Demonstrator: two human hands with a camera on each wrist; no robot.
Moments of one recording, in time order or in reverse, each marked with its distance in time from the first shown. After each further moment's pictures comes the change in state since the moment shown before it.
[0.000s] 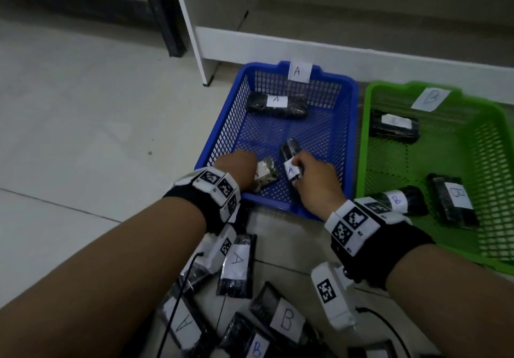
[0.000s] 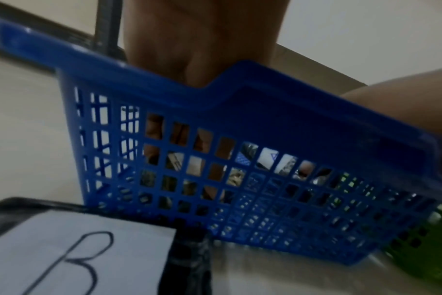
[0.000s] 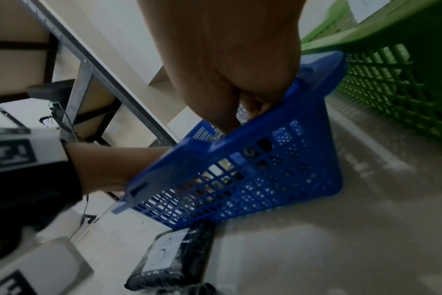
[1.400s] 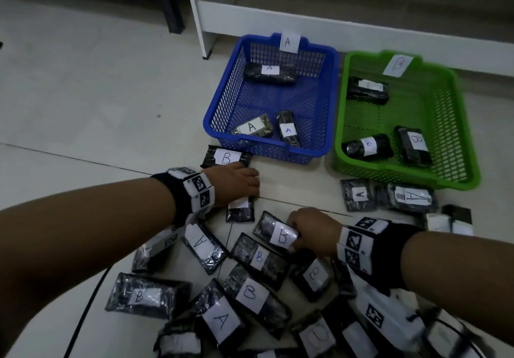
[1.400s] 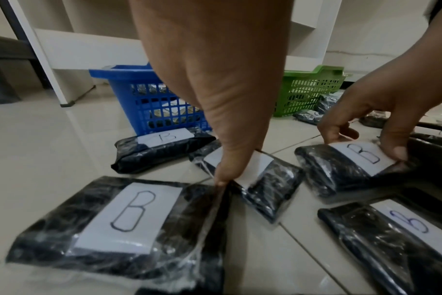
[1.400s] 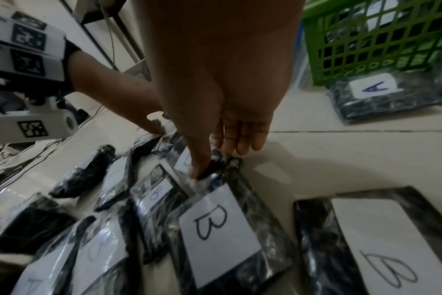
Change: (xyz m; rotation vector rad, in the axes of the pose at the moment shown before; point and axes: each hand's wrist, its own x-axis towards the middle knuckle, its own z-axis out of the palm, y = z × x) left_hand -0.129 -0.002 0.049 0.609 -0.046 0.757; right_hand -0.161 0.036 0.037 -0.418 -0.623 -0.204
